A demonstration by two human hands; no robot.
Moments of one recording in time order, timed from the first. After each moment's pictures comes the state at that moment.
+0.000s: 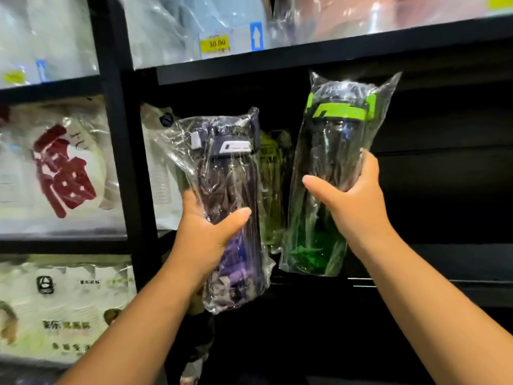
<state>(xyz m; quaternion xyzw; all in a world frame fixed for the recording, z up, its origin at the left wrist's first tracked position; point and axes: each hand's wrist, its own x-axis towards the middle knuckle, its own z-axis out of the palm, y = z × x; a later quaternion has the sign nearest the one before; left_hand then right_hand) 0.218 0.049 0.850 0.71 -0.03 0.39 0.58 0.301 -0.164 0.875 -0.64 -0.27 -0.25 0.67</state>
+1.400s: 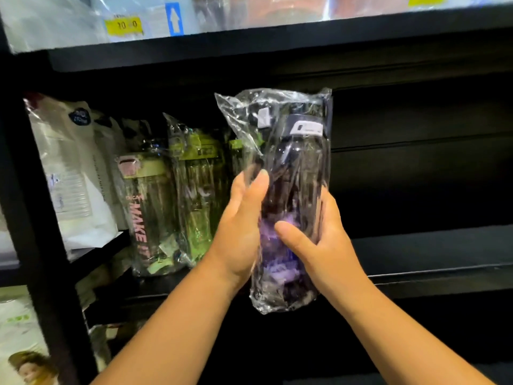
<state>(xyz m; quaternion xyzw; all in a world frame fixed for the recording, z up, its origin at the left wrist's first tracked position) 0.275 -0.076 0.867 0.61 -0.21 0.18 0.75 0.297 -0.203 0.823 -0.61 -0.32 -0.20 0.69</state>
